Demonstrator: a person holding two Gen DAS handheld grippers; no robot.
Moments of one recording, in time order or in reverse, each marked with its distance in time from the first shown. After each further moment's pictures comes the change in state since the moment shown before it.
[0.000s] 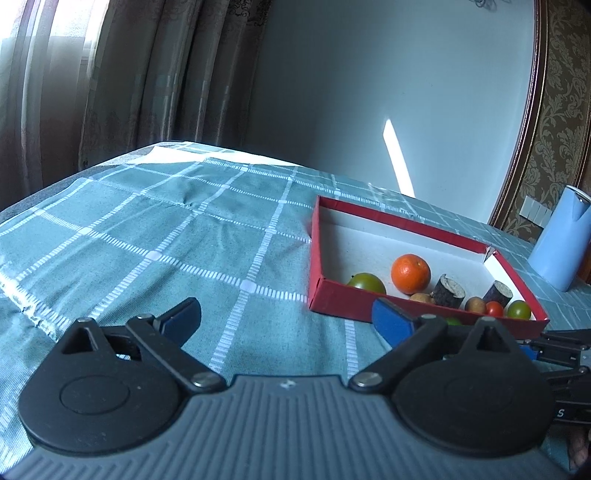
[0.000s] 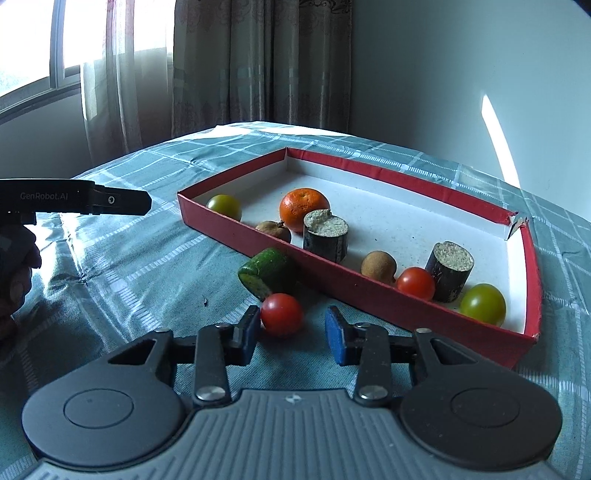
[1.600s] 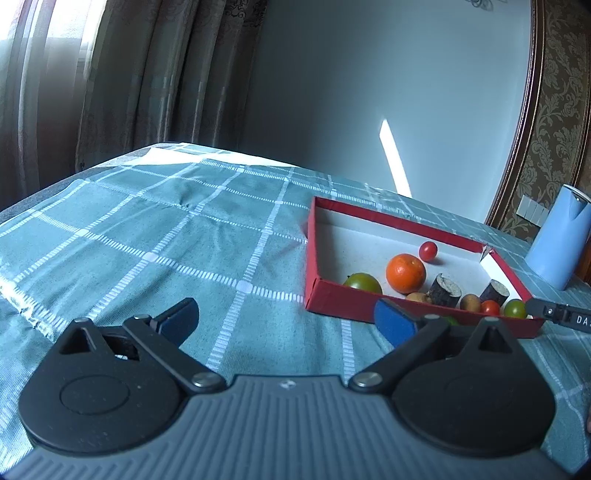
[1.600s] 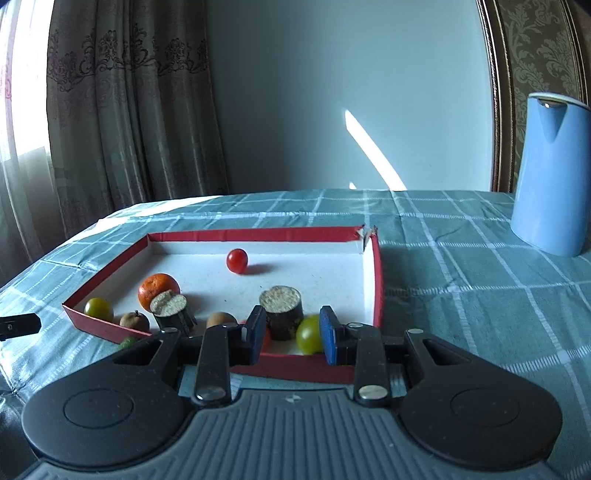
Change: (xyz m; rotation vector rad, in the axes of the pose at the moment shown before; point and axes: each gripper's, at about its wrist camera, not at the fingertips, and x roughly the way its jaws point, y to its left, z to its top) left arm -0.002 -0.003 -0.001 0.014 -0.011 -0.014; right arm -0.041 -0.077 -0.009 0.361 -0.156 -0.285
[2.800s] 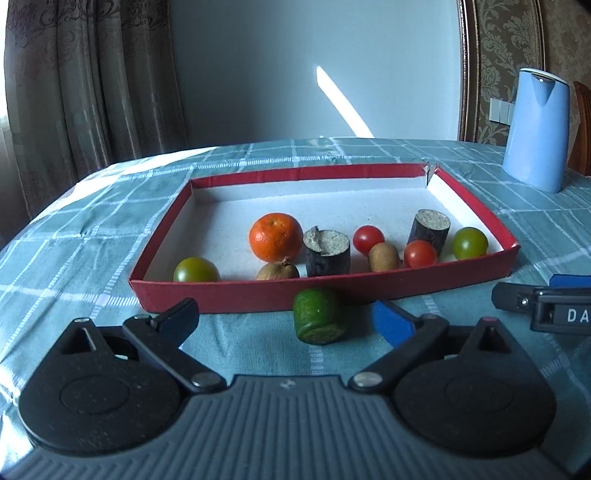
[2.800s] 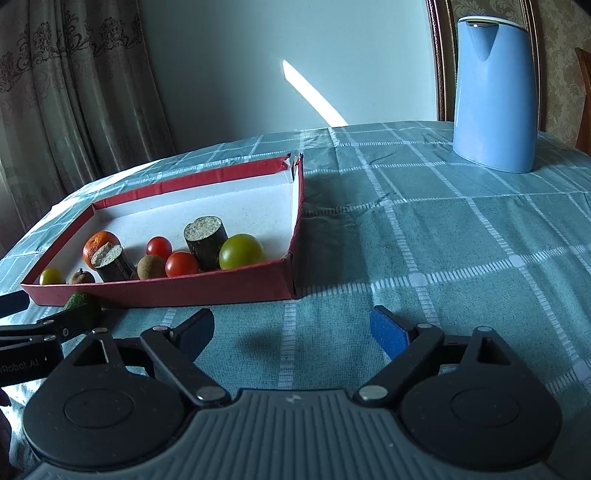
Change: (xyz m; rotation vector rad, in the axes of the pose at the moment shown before) left arm 0.052 -0.141 -0.016 0.275 0.137 0.040; right arm -0.004 -0.026 -0.024 0.103 0.124 -0.114
